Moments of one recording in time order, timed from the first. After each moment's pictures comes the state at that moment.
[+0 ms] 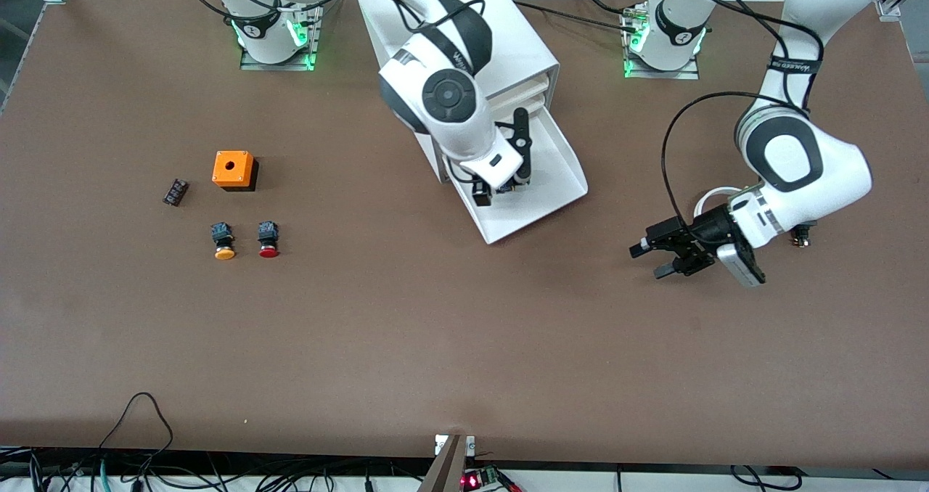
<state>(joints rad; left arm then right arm) -0.06 0.30 0.00 -1.99 -1.21 2.31 0.95 0.68 0.70 0.21 -1.26 0.07 1.98 -0.79</state>
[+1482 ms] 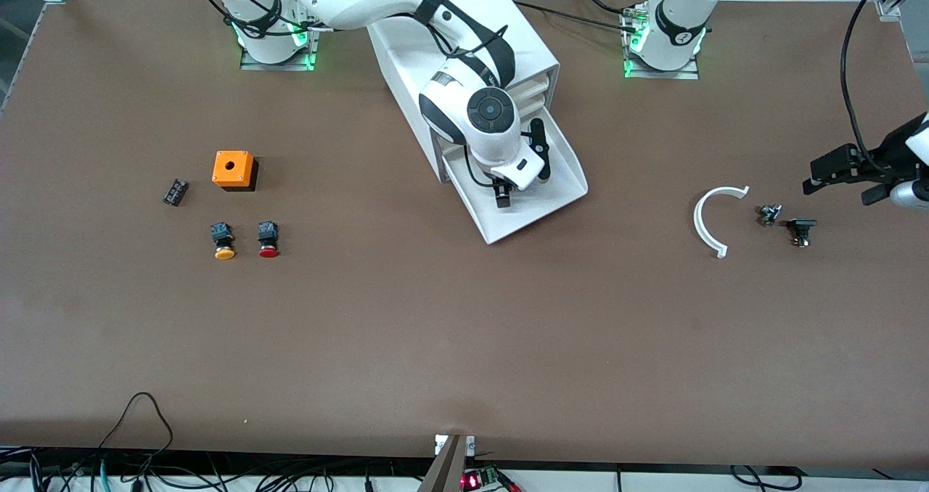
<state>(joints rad) 0.03 0.07 0.06 -1.63 -0.08 1.72 0.18 0.75 0.84 0.19 -1.26 0.01 2.08 -0.79</state>
